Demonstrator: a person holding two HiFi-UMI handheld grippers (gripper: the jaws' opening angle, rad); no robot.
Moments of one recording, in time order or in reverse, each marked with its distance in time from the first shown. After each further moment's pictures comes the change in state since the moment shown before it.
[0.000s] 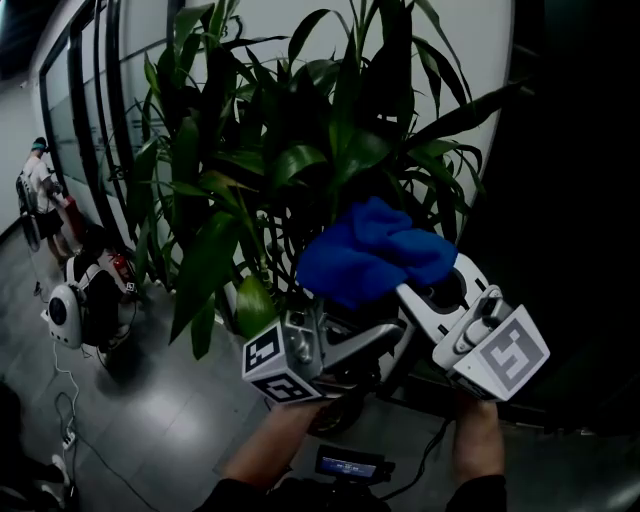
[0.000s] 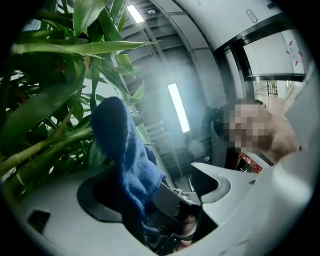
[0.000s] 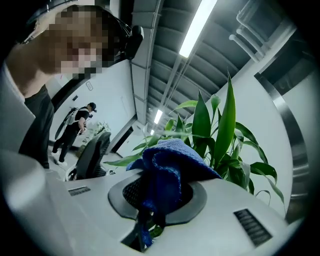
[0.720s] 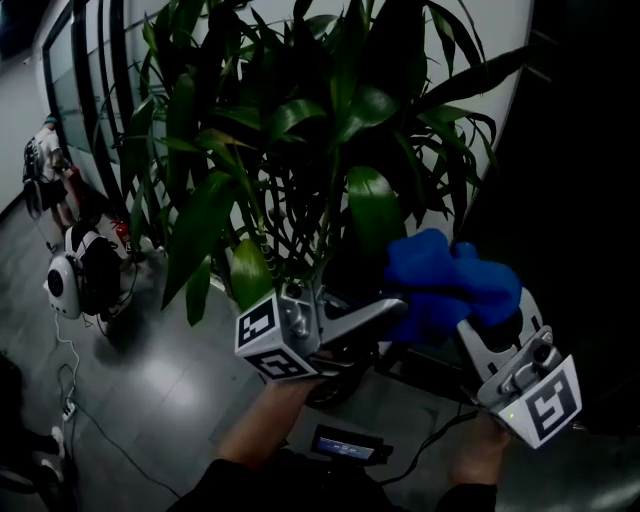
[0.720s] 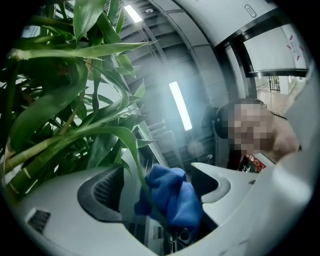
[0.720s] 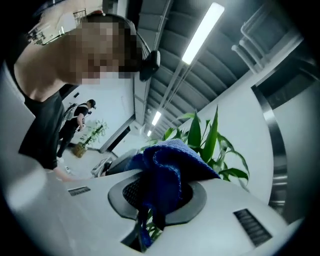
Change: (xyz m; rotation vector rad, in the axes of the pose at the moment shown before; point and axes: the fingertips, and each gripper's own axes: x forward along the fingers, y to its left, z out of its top) left arm -0.004 0.004 -0.008 0.019 0.015 0.034; right arm -0.080 0.015 0.009 -0.043 -0.015 -0.070
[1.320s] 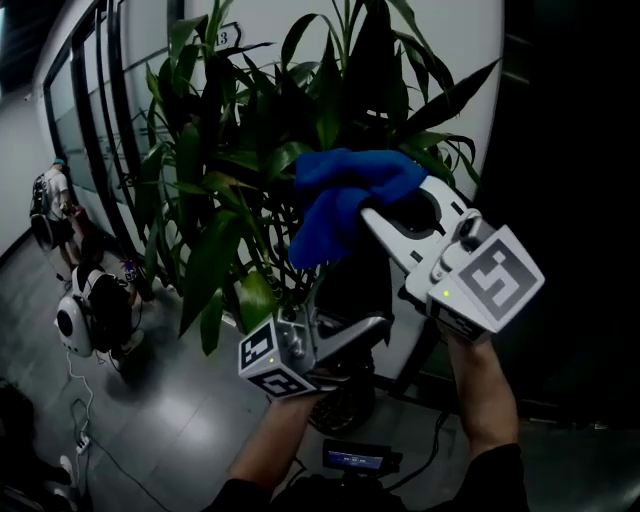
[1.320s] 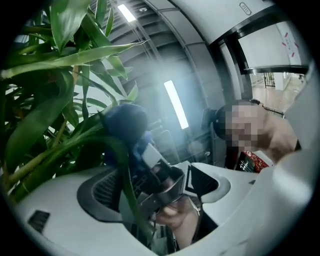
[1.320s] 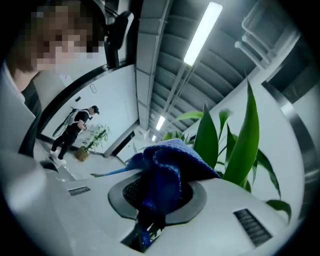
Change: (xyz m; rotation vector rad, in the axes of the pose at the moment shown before) left arm -0.001 -0.011 0.011 0.048 0.004 -0.018; right arm 0.129 -0.035 0.030 -0.033 -0.033 0.095
